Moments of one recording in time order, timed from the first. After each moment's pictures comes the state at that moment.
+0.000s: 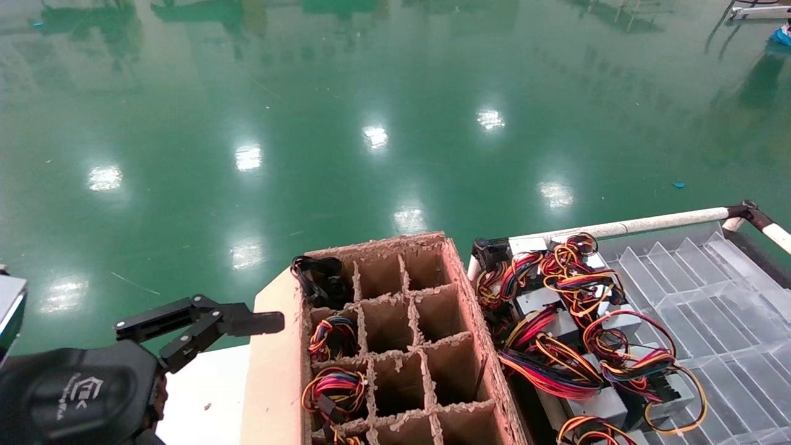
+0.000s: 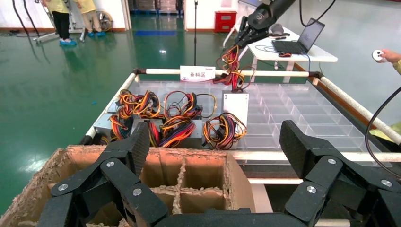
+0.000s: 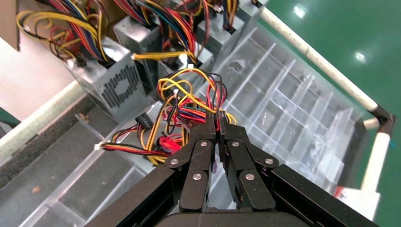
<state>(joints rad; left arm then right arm) -1.09 0.59 0.34 -1.27 0.69 1.47 -0.16 1.44 0.02 -0.73 0.66 -0.90 -1.58 -0.27</state>
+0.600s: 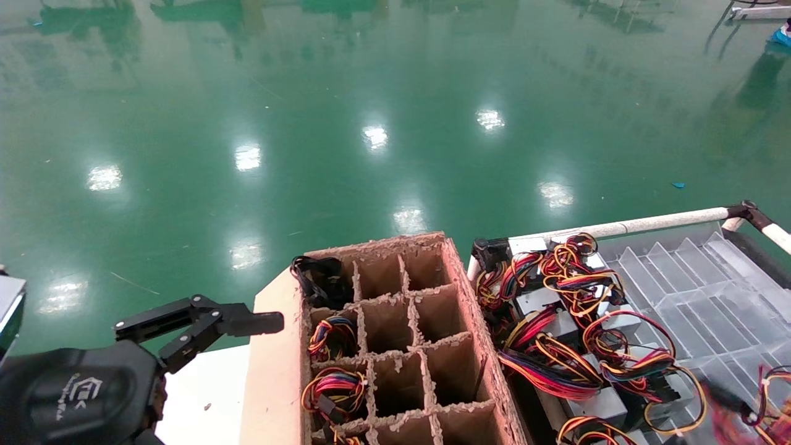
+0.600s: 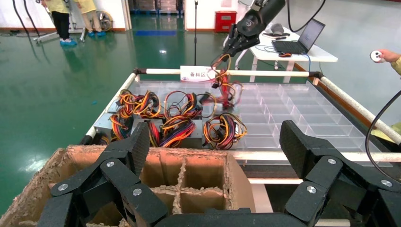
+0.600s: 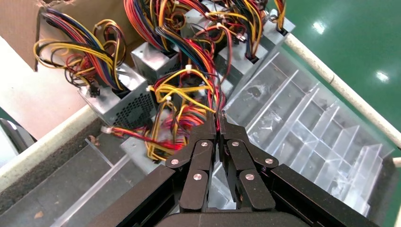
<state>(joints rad) -1.09 0.59 0.34 -1.27 0.69 1.47 -0.16 1.48 -0.07 -0.72 0.72 -0.99 -1.58 -0.20</state>
